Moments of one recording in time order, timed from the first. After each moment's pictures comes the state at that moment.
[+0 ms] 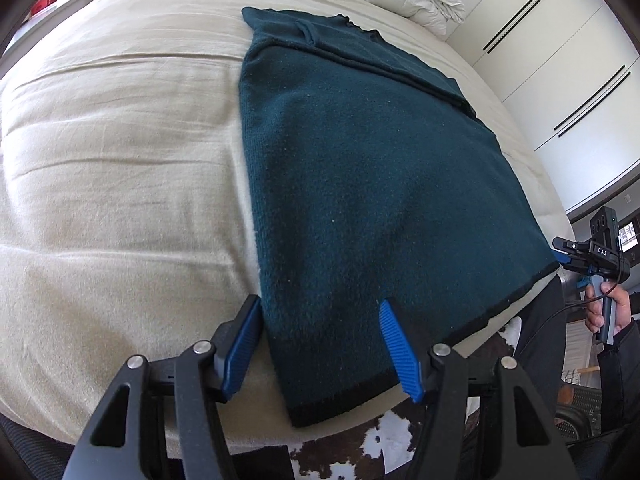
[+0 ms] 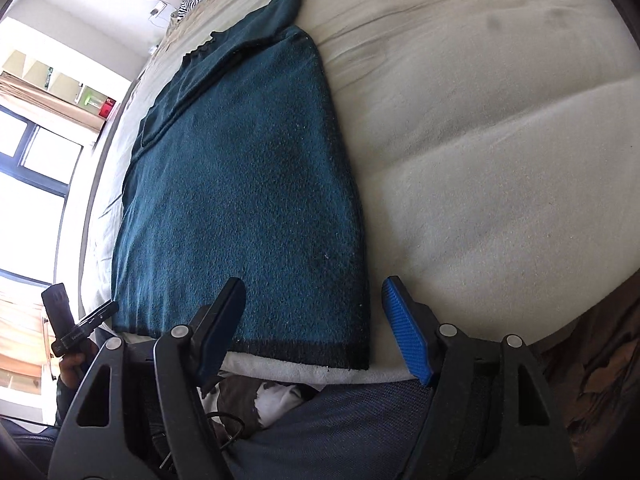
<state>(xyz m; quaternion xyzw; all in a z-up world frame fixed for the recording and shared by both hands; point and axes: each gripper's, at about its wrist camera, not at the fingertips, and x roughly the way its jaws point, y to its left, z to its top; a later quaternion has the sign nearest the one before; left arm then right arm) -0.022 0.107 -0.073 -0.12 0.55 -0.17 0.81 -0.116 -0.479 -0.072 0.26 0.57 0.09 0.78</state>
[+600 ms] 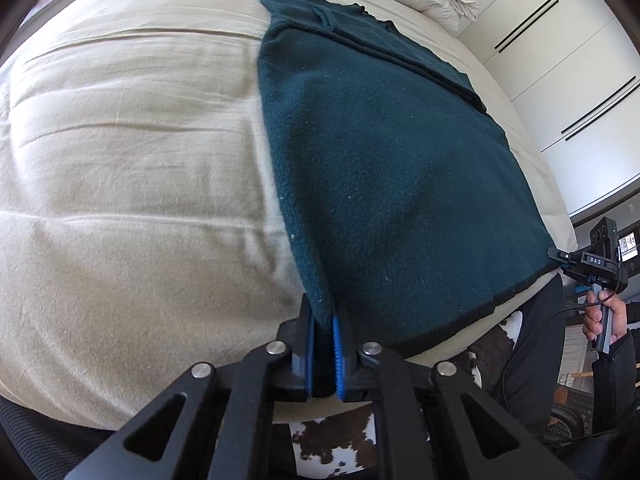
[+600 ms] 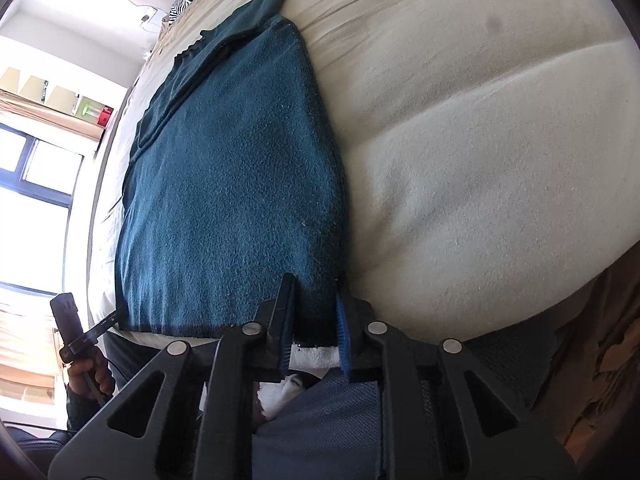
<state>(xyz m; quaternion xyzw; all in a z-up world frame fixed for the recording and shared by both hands) -0.025 0.108 -0.078 -0.12 0.57 -0.16 0.80 -0.128 -0.482 -0.084 0.28 0.57 0.08 0.77</state>
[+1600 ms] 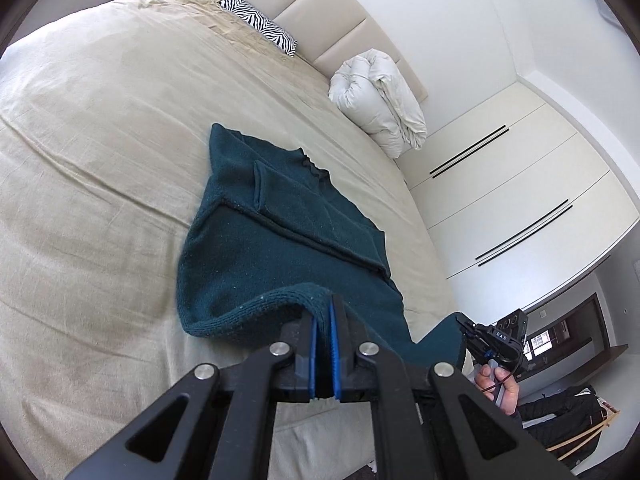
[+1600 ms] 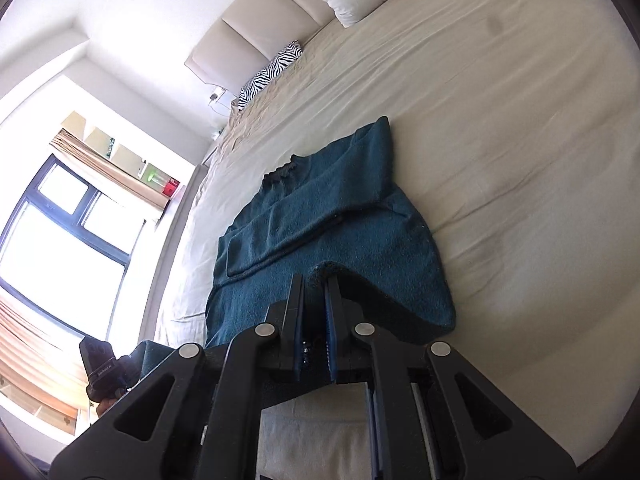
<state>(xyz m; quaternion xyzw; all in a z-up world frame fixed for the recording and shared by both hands) 0.072 0.149 0.010 -0.34 0.40 -0.23 0.82 0.001 -0.485 0.025 0.33 0.40 0.14 0.84</state>
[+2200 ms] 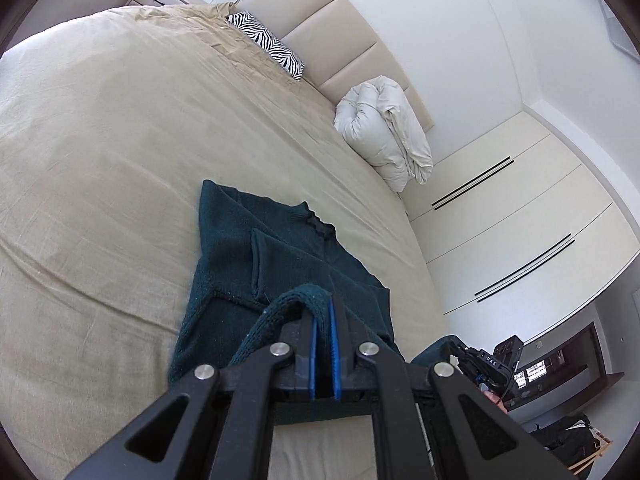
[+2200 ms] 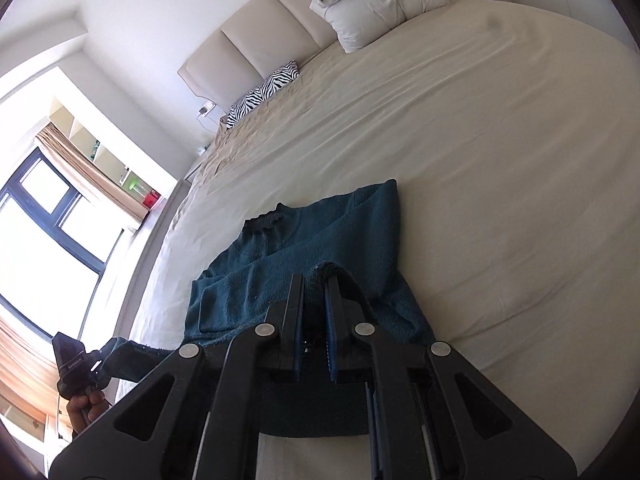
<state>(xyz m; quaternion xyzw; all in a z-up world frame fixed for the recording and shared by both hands) 0.170 0.163 0.015 -0.36 0.37 -0.21 0.83 0.101 -0.483 0.034 0.29 0.38 0.10 0.87</state>
